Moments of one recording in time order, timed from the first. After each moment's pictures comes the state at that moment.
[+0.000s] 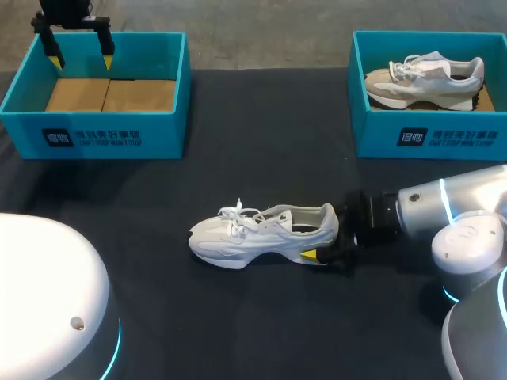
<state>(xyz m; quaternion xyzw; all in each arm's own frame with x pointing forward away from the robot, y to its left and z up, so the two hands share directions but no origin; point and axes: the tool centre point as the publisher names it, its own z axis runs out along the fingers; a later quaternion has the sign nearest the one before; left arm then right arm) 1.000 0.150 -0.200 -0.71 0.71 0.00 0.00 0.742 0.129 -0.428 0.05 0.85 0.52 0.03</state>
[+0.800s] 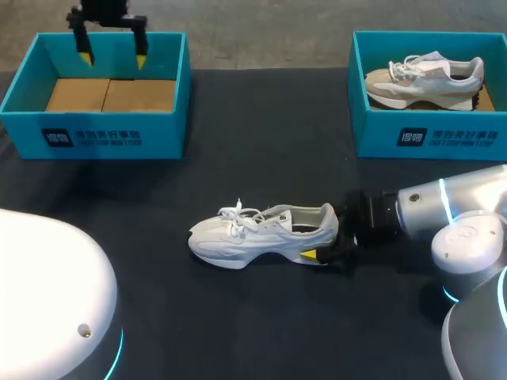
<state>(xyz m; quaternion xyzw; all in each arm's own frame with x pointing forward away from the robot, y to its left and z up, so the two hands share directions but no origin) 0.989 0.076 -0.190 -0.71 0.70 0.02 0.03 0.742 0.129 -0.428 0.05 0.85 0.52 0.03</state>
